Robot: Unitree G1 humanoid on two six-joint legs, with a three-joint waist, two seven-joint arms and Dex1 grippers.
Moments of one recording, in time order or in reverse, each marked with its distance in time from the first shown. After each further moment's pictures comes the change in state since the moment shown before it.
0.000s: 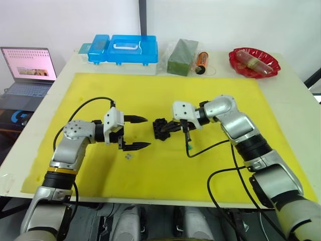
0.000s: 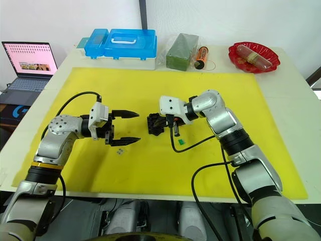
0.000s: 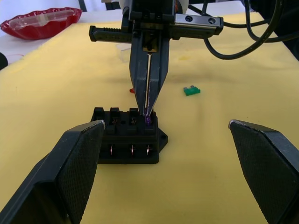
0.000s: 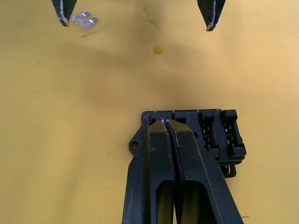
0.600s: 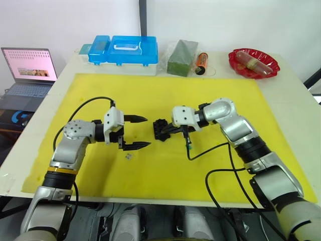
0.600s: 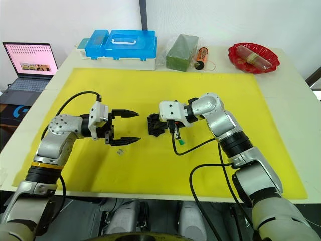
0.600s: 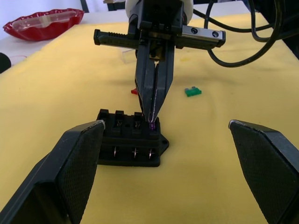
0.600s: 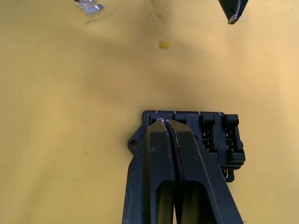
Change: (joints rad) left arm -0.002 0.000 0.000 0.001 0.000 0.000 0.008; right arm 0.022 -0.002 0.015 0.048 -0.032 -0.144 -0.031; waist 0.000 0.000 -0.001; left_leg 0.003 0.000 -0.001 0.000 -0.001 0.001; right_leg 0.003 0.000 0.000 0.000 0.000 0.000
